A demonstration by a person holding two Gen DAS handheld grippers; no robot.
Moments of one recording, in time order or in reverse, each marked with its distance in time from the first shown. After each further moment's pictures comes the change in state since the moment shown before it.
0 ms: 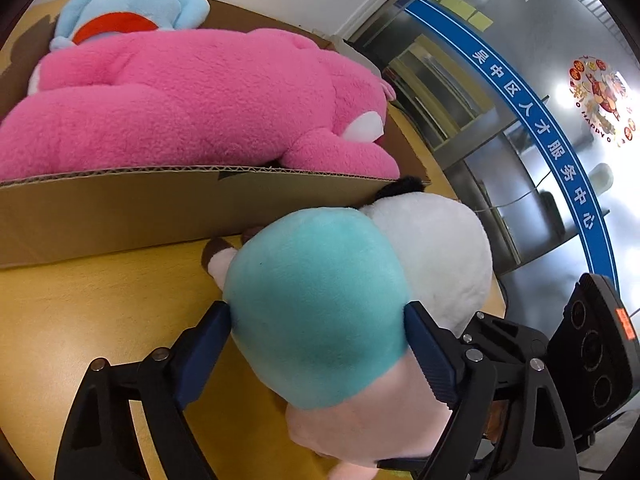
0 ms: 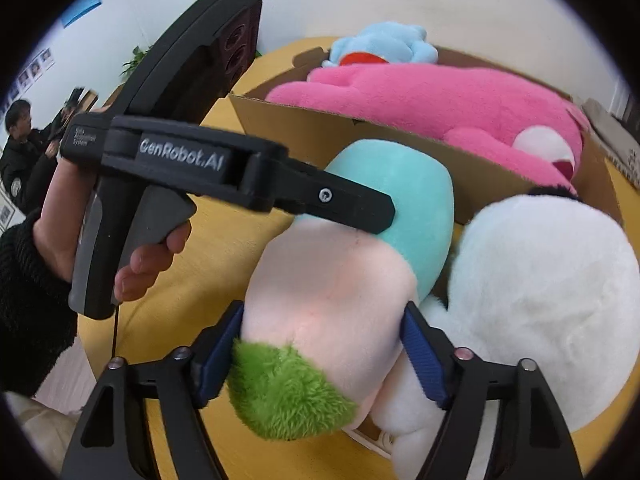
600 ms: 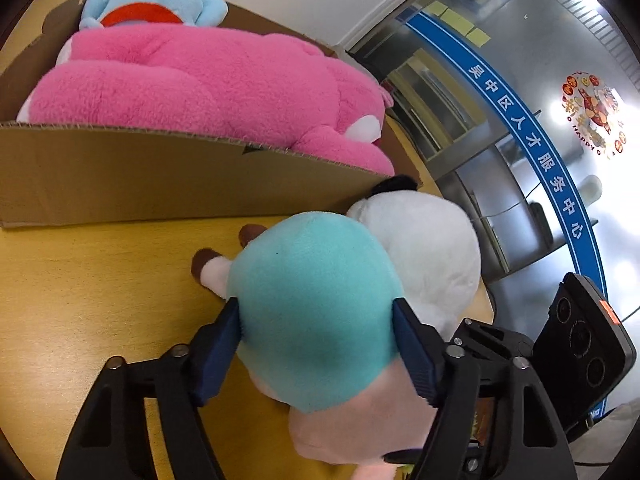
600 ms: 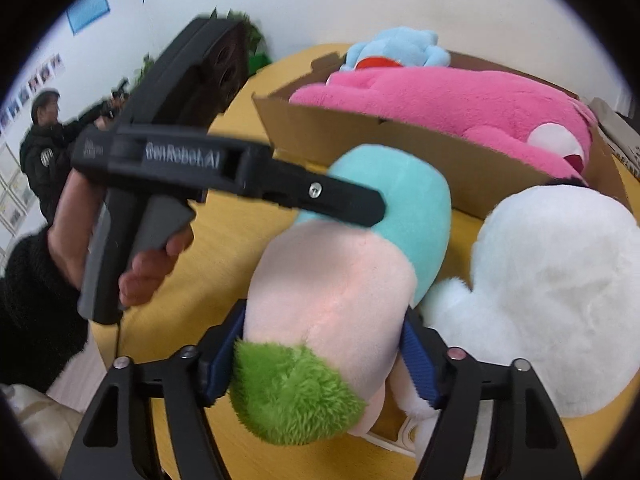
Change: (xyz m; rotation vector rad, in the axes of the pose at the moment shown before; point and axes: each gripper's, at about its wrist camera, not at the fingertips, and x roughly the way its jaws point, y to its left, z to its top) left arm -0.010 0.008 -0.023 -0.043 -0.043 -0.047; right arm -0.003 0.008 -0.015 0.055 -0.051 0.061
